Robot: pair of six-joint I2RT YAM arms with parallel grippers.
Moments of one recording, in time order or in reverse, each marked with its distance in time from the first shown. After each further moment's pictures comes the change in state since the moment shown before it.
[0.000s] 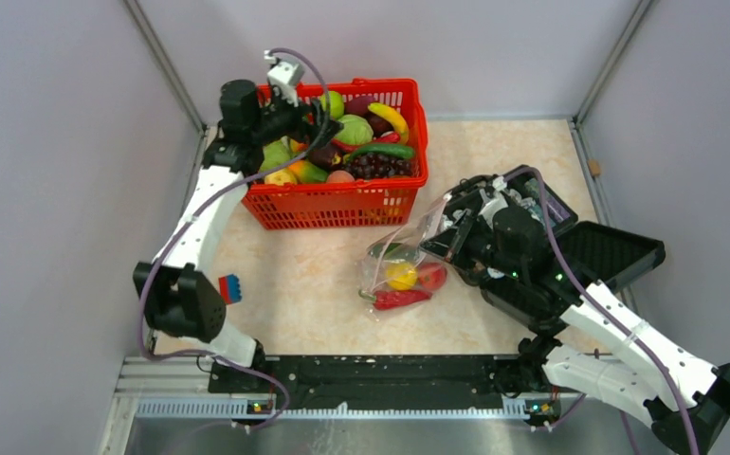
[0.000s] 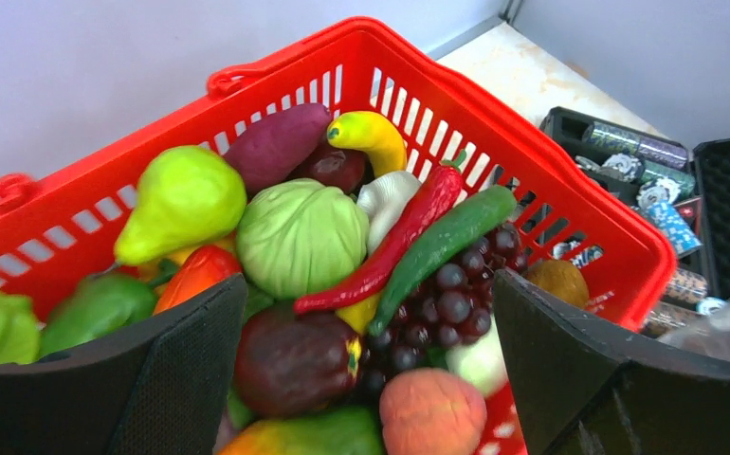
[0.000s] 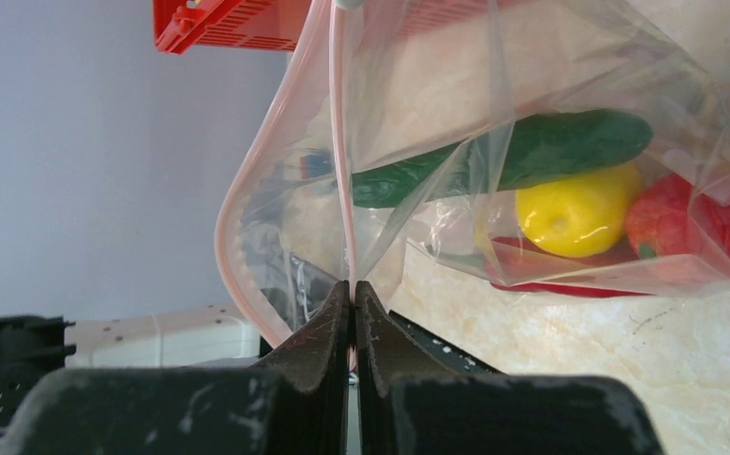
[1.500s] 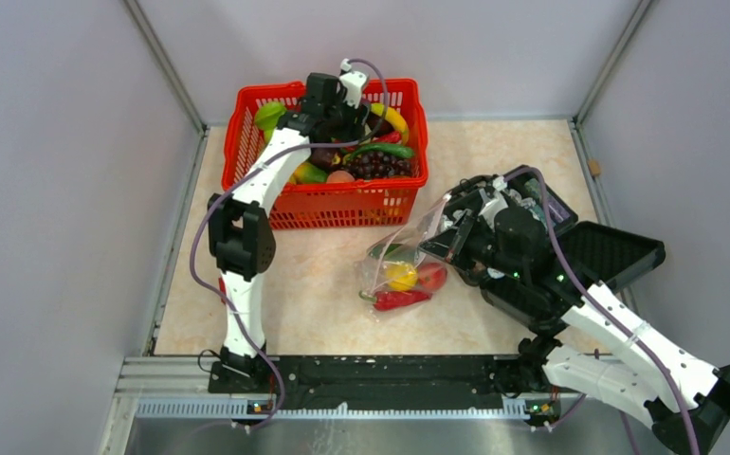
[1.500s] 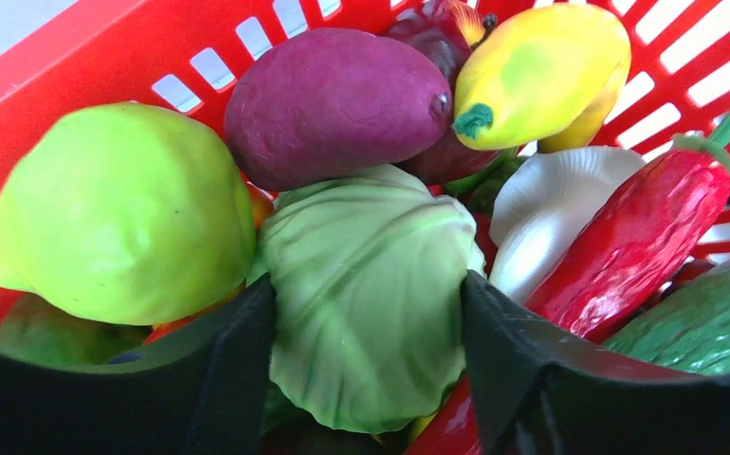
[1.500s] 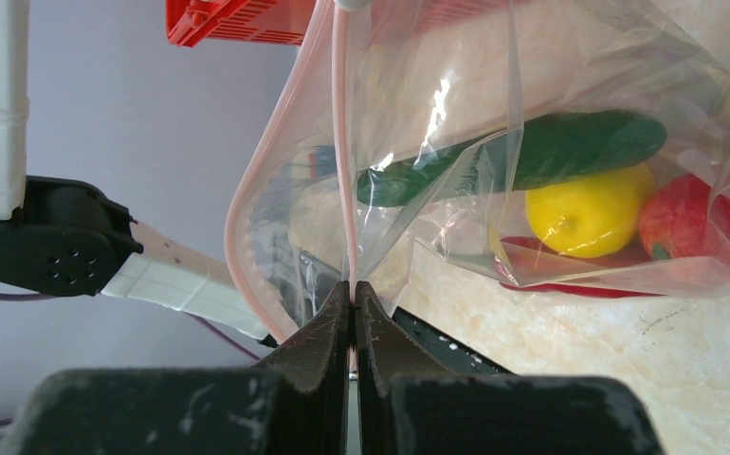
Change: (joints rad) left arm -0.214 0.605 0.532 -0.349 -0.496 0.182; right arm 0.000 -0.006 0.002 0.014 -0.023 0.003
